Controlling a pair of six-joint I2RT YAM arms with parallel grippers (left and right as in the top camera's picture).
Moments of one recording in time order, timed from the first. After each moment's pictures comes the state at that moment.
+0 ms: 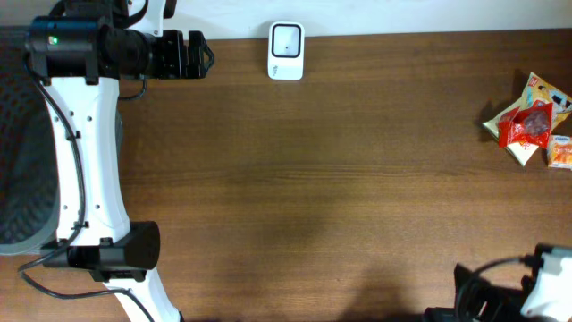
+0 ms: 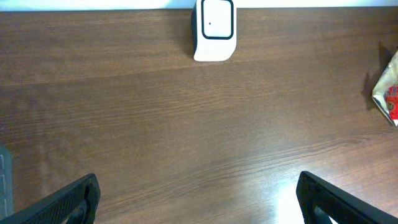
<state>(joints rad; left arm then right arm) -0.03 2.01 2.56 -1.51 0.33 -0.01 -0.10 0.59 1.51 -1.69 -0.07 0.15</state>
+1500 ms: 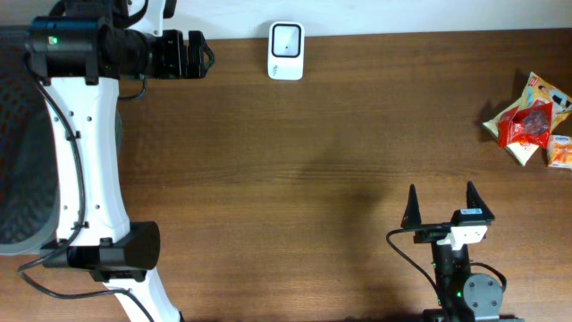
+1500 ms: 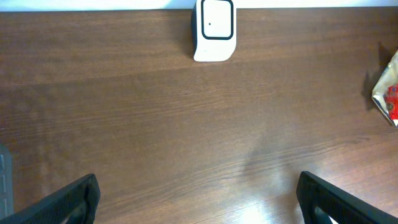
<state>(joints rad) -0.03 2.01 2.56 -1.51 0.33 -0.01 0.01 0.01 0.02 0.13 0.02 -0.07</state>
